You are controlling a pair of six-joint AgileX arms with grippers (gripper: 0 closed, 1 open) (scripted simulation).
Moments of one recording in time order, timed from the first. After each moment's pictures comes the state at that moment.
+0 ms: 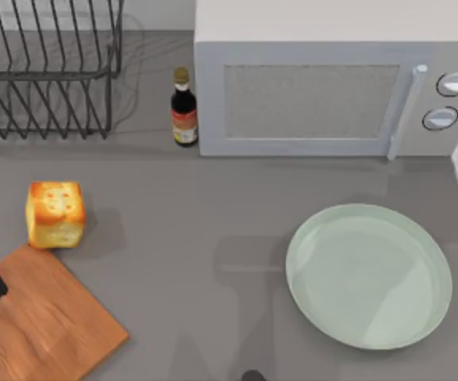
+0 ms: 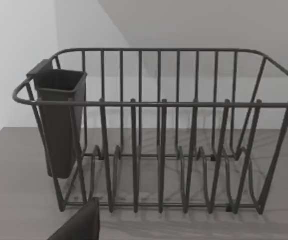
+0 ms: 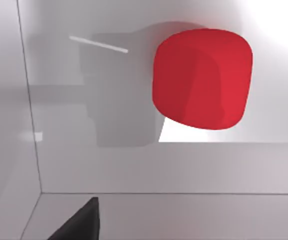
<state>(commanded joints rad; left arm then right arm) 0.00 0.00 0.00 0.00 0.00 0.00 -0.26 2.09 1.57 -1.04 0.00 -0.25</state>
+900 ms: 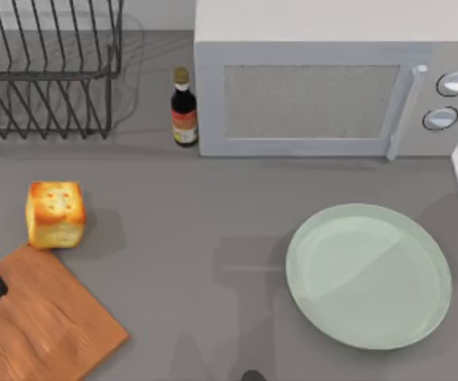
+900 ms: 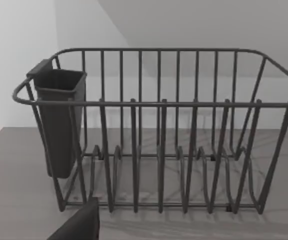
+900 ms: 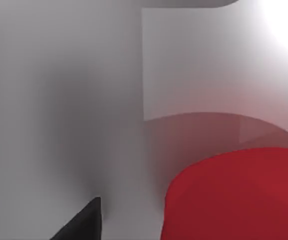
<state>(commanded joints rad) 0.00 0.00 0.00 0.00 0.00 0.00 -0.27 2.39 1.38 -0.57 0.01 -0.25</state>
